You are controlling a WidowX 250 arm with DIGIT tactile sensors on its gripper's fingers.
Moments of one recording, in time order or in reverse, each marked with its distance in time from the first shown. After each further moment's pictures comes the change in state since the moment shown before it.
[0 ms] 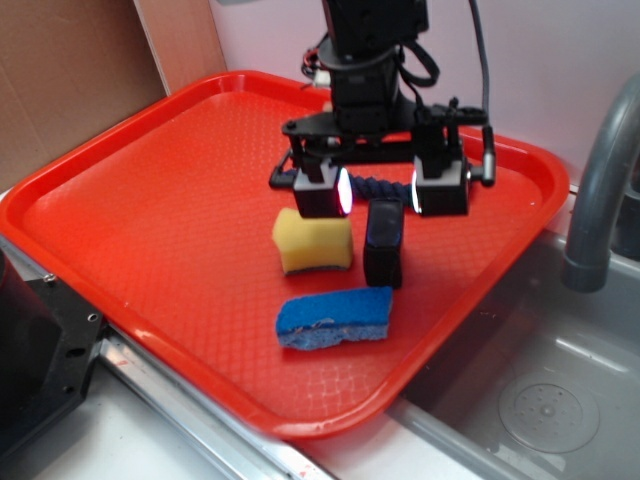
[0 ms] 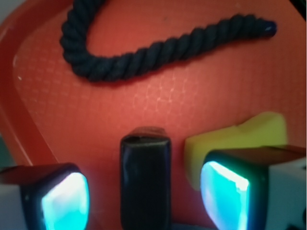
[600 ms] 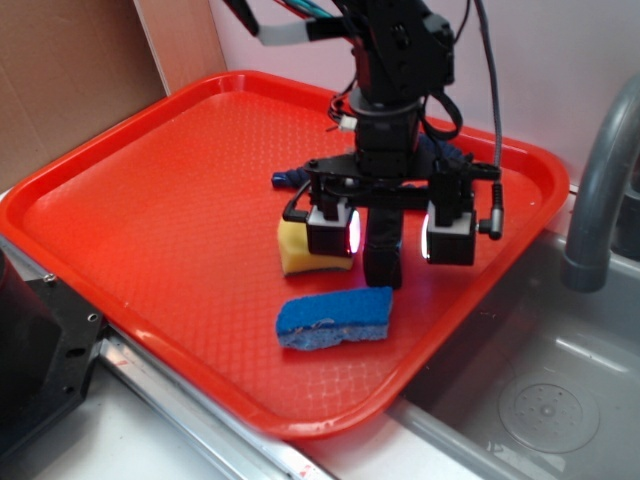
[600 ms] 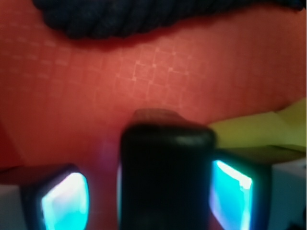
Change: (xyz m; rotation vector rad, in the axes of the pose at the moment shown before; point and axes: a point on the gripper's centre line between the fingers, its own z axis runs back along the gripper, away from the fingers) arm 0.004 -0.001 -0.031 0.060 0.099 -0.002
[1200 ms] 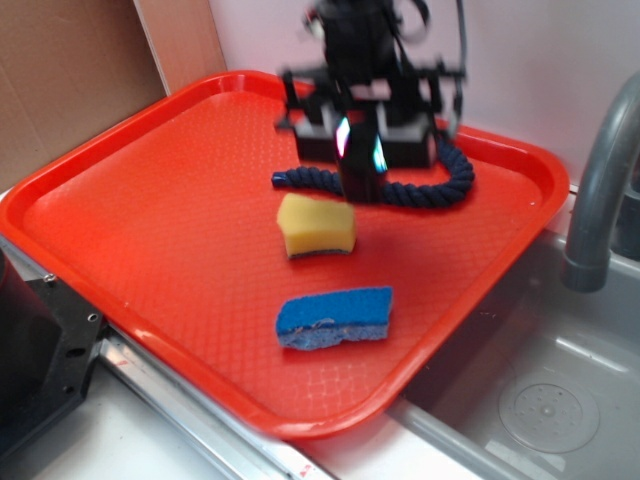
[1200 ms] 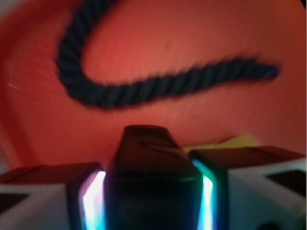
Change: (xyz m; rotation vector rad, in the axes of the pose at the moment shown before) arm 0.038 0.026 0.081 -0.084 -0.075 -0.152
